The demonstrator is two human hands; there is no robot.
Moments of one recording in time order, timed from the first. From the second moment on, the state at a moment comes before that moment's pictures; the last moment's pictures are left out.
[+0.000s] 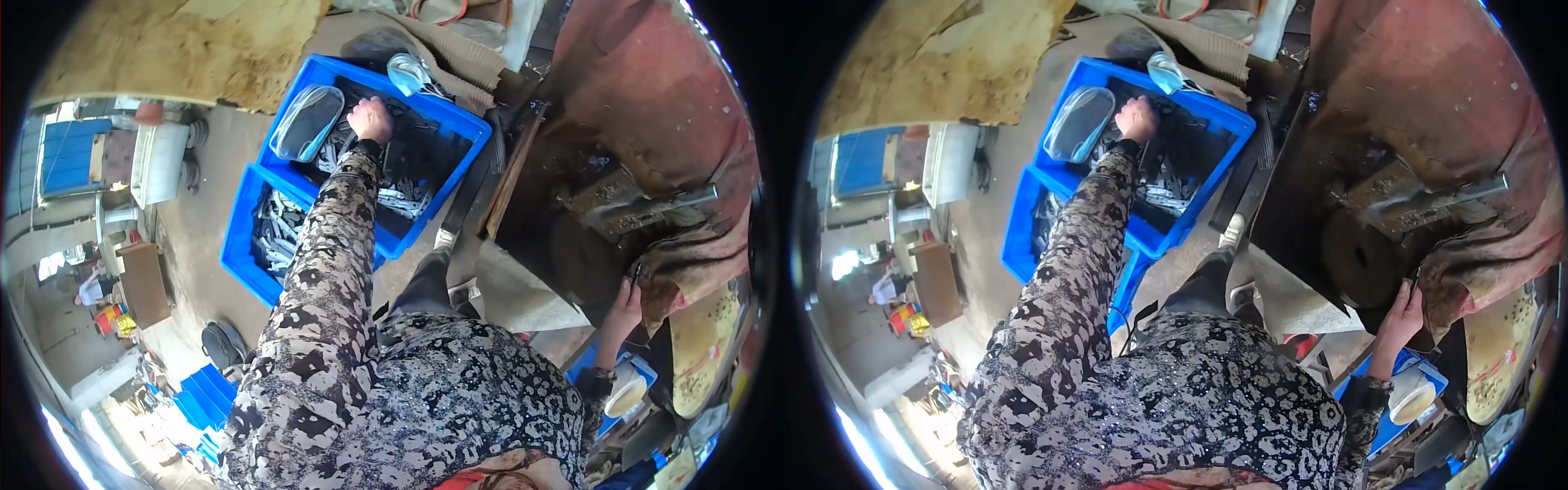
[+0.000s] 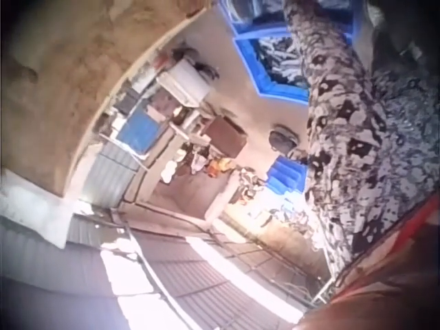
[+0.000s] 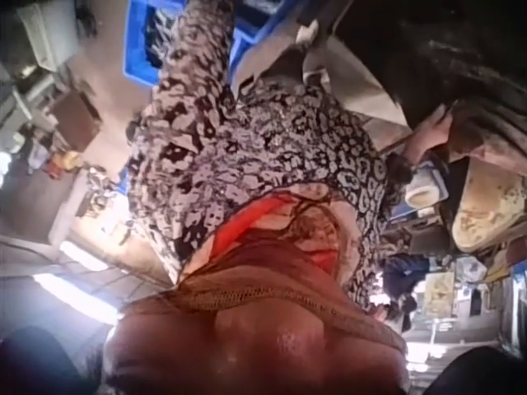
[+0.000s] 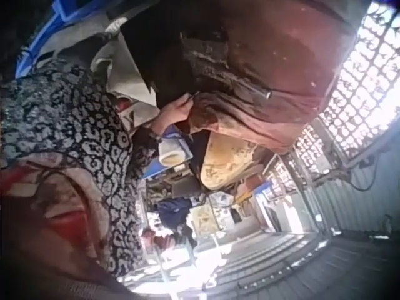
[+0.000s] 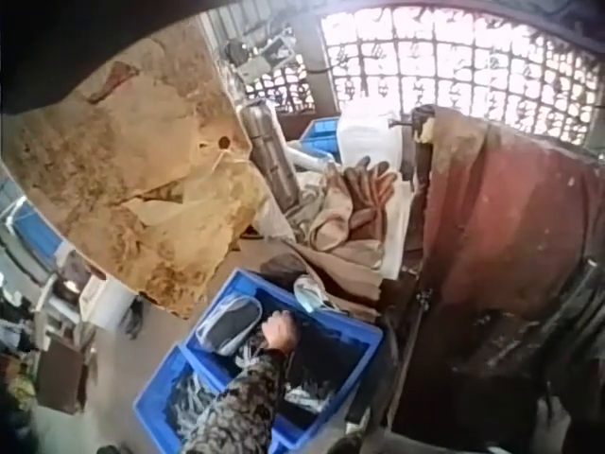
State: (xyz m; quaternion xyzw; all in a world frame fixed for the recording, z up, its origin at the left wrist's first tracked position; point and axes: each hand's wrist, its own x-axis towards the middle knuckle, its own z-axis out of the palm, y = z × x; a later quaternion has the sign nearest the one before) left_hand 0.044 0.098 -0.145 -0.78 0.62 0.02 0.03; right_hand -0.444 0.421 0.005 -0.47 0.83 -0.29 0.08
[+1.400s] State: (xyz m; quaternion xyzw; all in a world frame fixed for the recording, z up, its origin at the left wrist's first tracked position) left_hand 0.050 0.195 -0.116 -0.50 0.02 0.61 -0.62; right_hand -0.463 0.394 -0.008 -0.50 0.79 -0.33 0.11
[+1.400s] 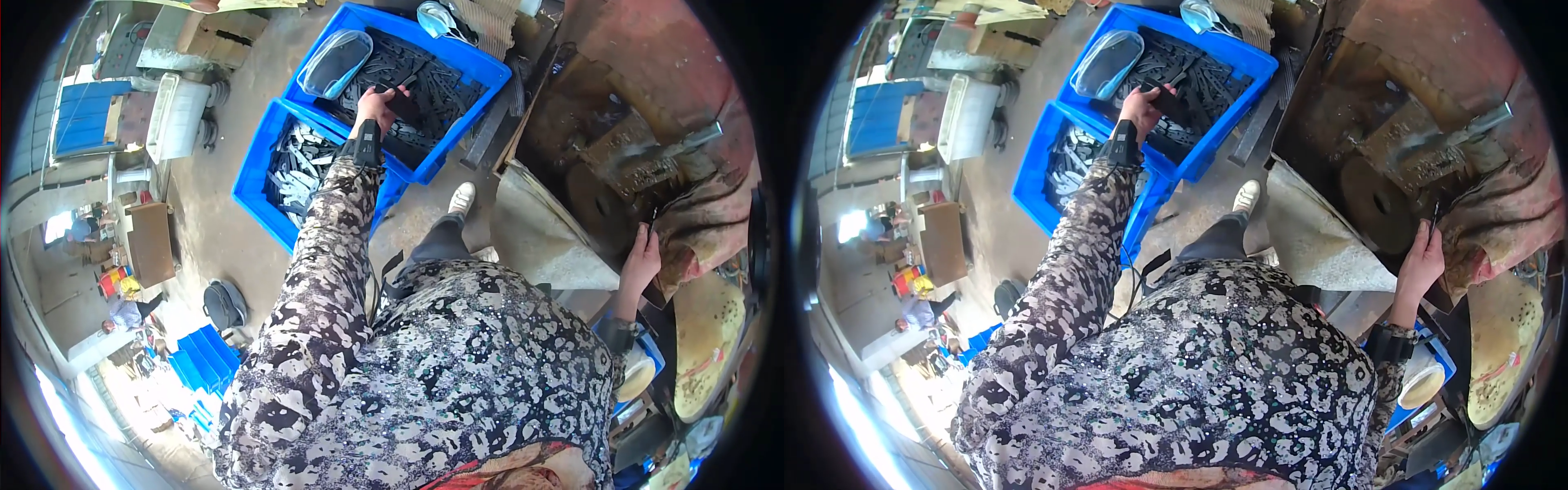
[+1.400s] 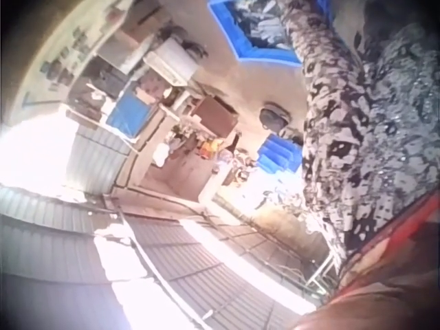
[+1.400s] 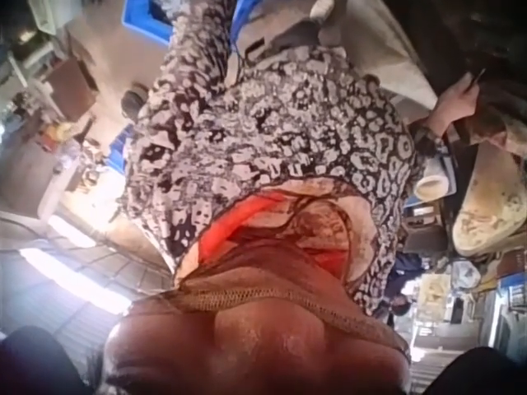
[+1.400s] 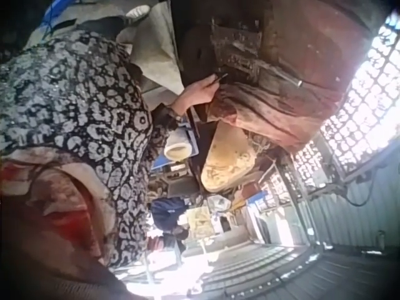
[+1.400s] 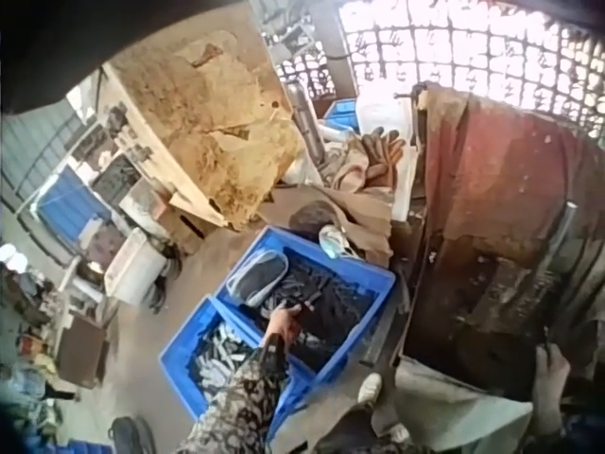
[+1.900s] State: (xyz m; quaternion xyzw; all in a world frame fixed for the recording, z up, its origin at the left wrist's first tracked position) left_hand 0.050 0.208 -0.110 -0.48 0.08 0.68 -0.55; right_hand -0.456 0.394 -0.001 -0.51 0.79 -0.33 0.09
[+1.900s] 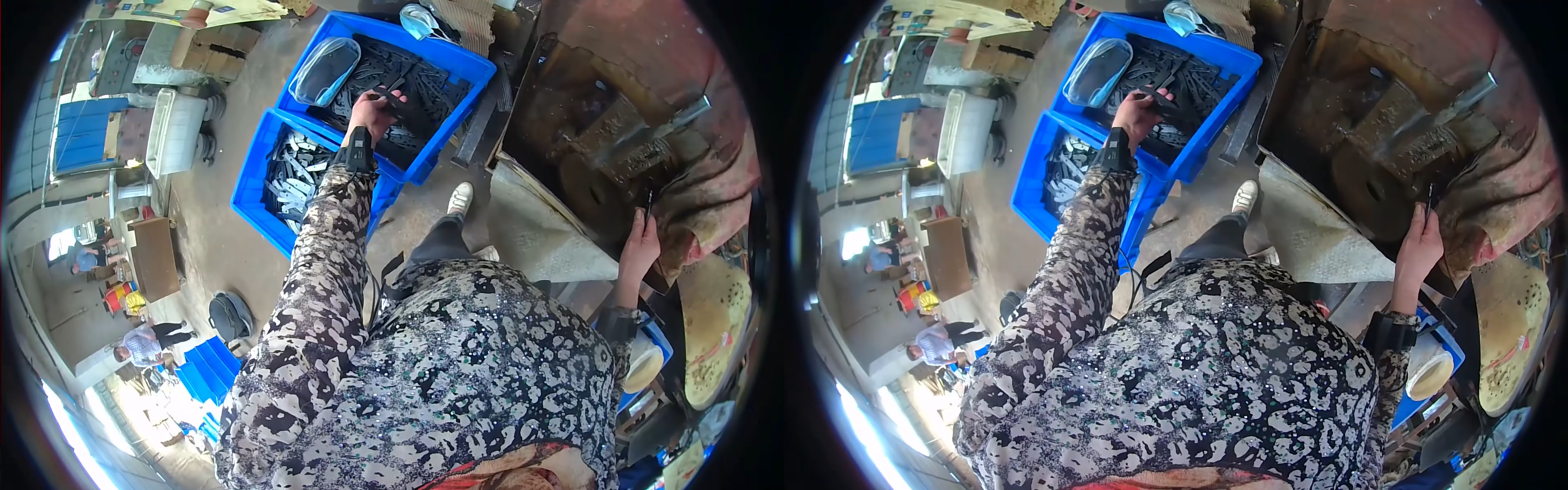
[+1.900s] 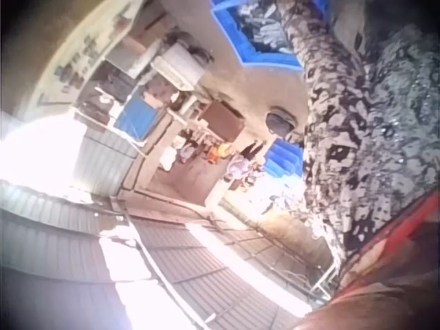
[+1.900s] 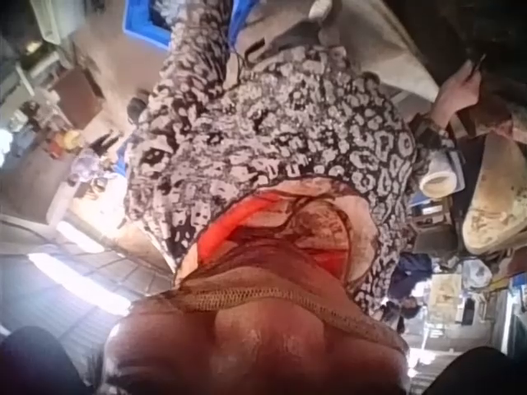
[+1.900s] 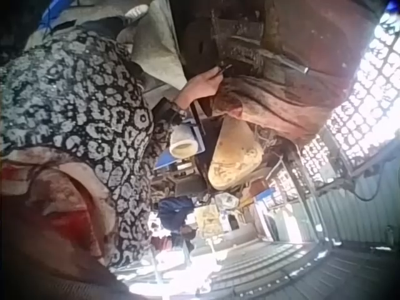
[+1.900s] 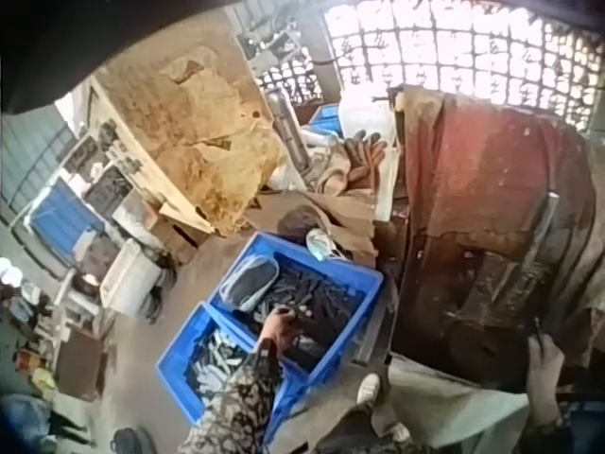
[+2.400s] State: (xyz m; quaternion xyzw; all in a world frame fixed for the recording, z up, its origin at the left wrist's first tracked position) left_hand 0.048 0.179 -0.136 -0.67 0.27 0.56 -0.41; right_hand -0.456 0.396 0.000 -0.50 0.81 -0.30 0.11
